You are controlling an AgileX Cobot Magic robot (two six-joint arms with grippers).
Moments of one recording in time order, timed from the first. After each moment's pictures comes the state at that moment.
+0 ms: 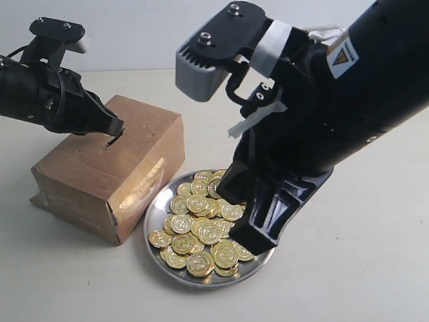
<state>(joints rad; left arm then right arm) -0.35 1.57 -0.90 -0.67 0.37 0.78 0.71 1.32 -1.06 0.30 0.94 -0.42</state>
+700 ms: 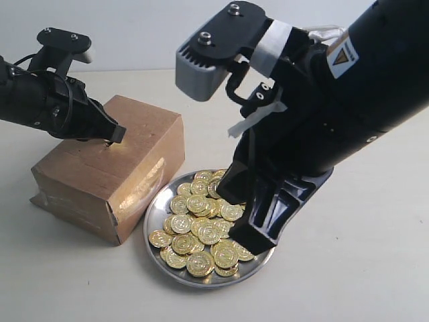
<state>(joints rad) -0.35 1.62 -0.90 -0.65 0.34 0.78 0.71 1.32 -1.06 0.30 0.94 -0.42</state>
